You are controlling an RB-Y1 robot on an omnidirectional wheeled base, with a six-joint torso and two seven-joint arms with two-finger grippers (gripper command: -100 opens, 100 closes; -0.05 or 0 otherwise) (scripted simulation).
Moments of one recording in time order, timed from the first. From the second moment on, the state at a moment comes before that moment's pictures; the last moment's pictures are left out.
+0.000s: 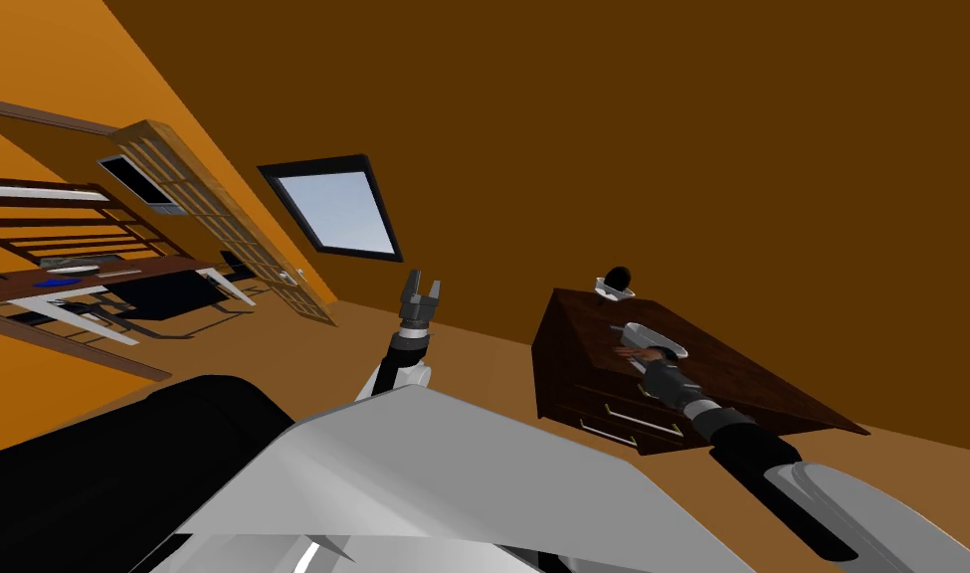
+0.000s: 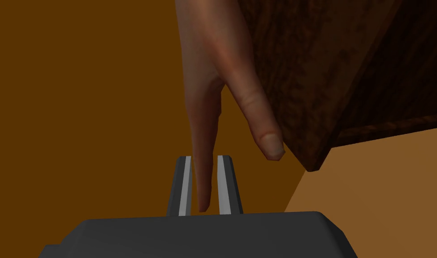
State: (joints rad) left arm 0.49 0.03 -0.06 -2.31 -0.04 -0.54 0.07; right arm 0.40 -0.85 -0.20 -1.68 1.13 -0.35 1.22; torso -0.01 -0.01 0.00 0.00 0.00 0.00
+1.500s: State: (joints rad) left arm 0.49 0.03 -0.06 -2.31 -0.04 -0.54 0.07; right arm 0.49 -1.03 -0.30 -1.76 1.07 -0.30 1.04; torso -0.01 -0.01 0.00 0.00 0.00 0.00
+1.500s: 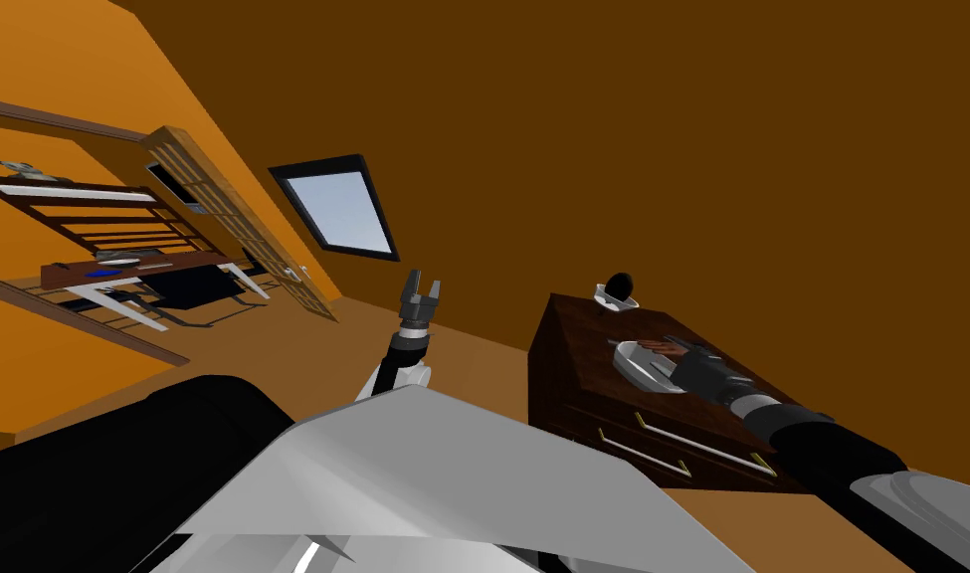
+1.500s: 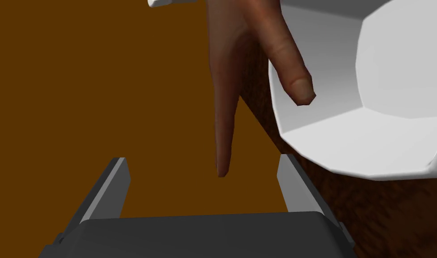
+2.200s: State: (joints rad) left arm 0.49 0.03 -0.06 -2.31 -0.04 -0.54 0.07; right arm 0.49 -1.11 -0.34 -1.76 1.05 -0.33 0.99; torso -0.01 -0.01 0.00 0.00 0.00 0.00
